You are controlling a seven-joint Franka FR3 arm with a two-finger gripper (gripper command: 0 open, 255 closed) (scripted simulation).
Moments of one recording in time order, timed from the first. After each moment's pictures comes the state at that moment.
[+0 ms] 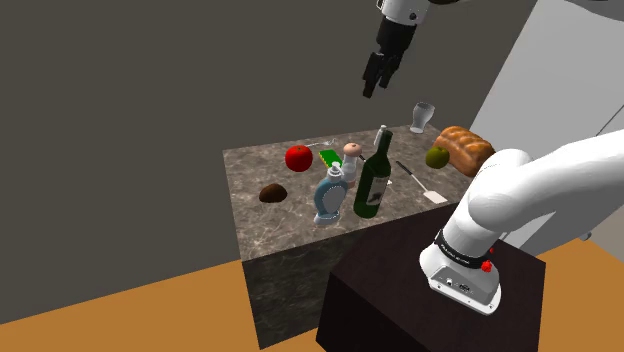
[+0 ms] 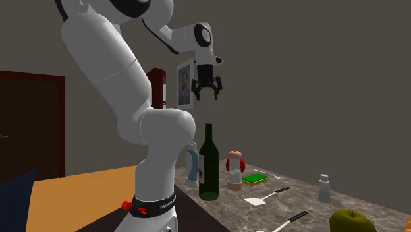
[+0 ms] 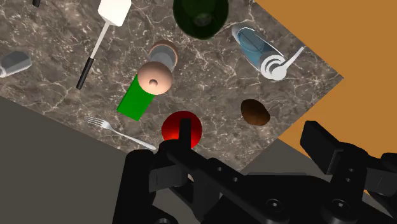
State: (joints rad) arm 0.01 -0.75 0.01 -2.33 0.00 1.72 -0.04
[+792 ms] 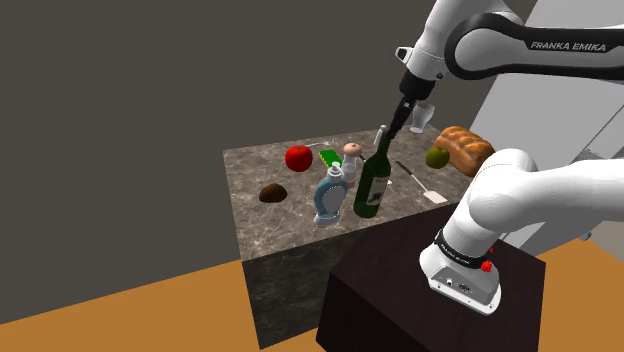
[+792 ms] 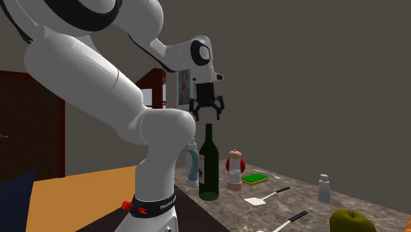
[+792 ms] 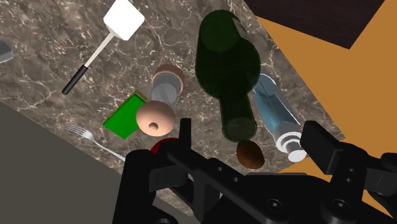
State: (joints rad) arm 0.02 -1.06 -0.10 -2.76 -0.10 1.87 -0.28
